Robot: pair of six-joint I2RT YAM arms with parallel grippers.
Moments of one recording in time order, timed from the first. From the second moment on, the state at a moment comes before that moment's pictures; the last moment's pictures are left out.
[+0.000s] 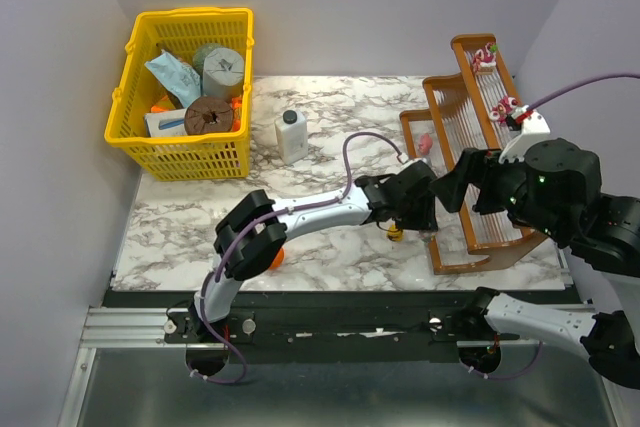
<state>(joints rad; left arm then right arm) -1.11 2.02 1.63 -0.40 0.07 -0.93 0.83 0.93 1.66 -1.23 0.34 0.51</state>
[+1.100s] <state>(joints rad) -1.16 2.26 1.92 -0.48 -0.09 -1.08 0.83 0.90 1.66 -1.27 0.35 0.50</state>
